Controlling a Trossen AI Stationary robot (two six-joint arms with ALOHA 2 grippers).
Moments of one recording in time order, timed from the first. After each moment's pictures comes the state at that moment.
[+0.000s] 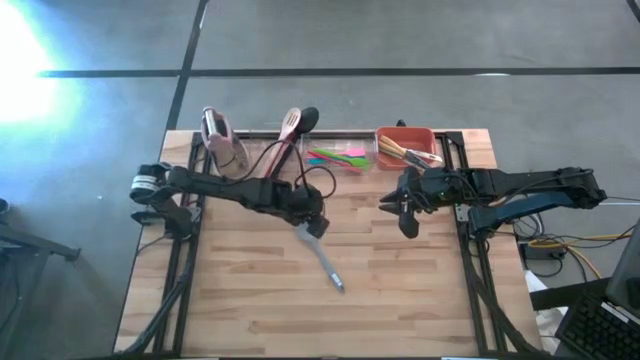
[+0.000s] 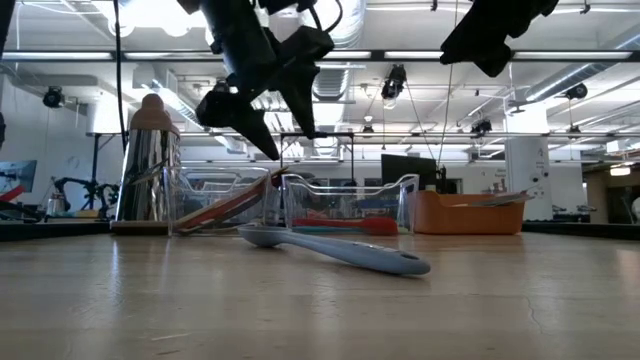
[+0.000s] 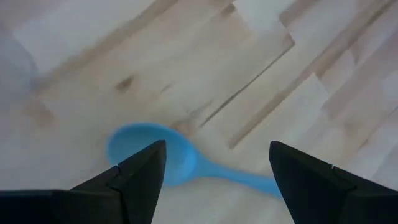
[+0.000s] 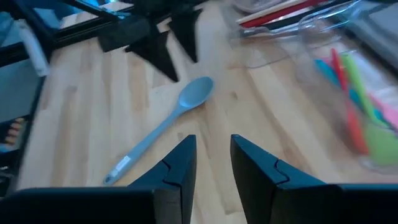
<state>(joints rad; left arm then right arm) -0.02 1.65 1.30 -0.68 -0.12 -0.91 0.03 0.96 0.85 -0.48 0.07 0.34</state>
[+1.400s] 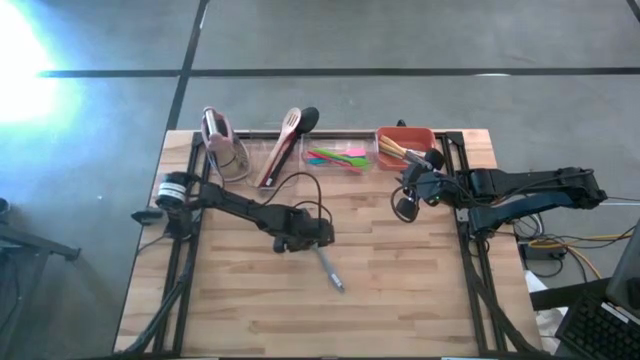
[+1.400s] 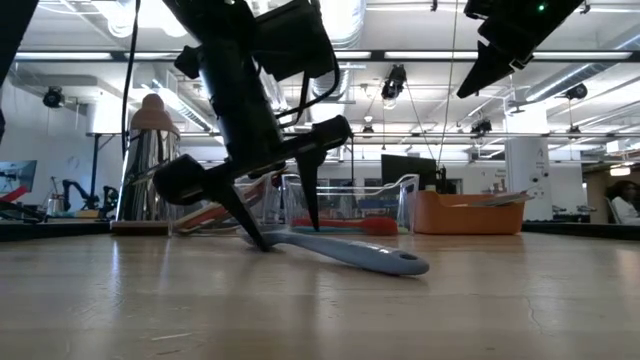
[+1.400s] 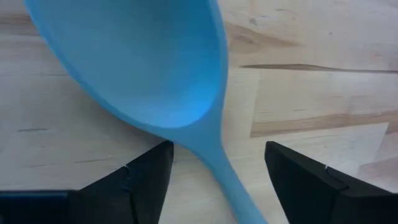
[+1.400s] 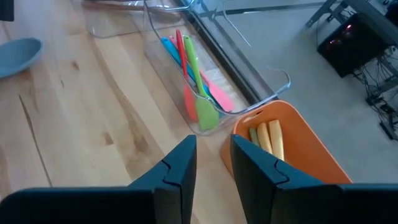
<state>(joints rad) -0.11 1.90 1.16 -0.42 -0.04 -1.76 0.03 0.96 0.85 -0.71 0.63 0.21</state>
